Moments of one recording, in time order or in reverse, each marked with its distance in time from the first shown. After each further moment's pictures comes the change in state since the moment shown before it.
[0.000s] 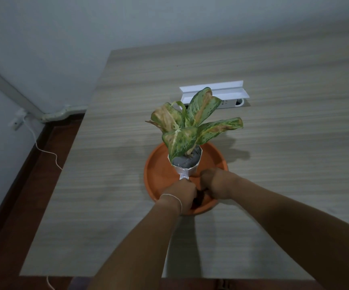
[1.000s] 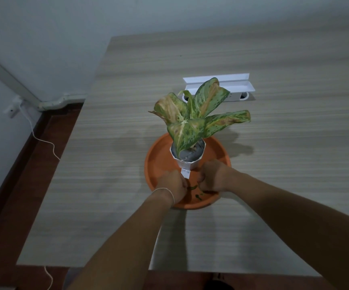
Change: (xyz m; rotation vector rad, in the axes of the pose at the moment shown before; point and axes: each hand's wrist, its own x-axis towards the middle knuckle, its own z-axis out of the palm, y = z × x) left_hand -0.010 -0.023 0.001 -0.362 0.137 -0.248; right_hand 0.010 -0.009 0.004 -0.033 0.077 0.135
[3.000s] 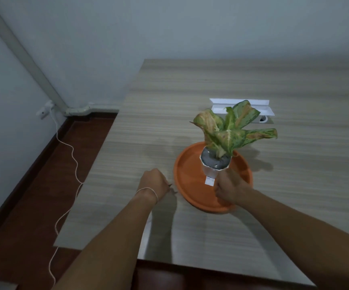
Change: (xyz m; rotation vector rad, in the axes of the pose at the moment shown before) left_hand -0.061 -0.092 -0.080 -0.215 0.280 -0.229; right_hand -0.019 -0.066 -0.005 0.082 0.107 0.238
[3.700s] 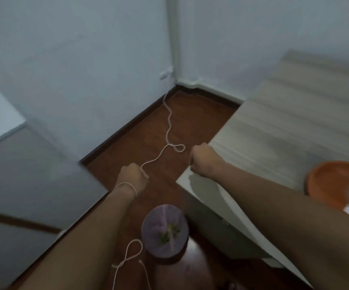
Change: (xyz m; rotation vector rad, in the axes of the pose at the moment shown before) left_hand -0.165 -0.329 -0.169 -0.167 0.401 -0.584; right_hand -0.016 -0.411 0.074 -0.151 0.039 -0.757
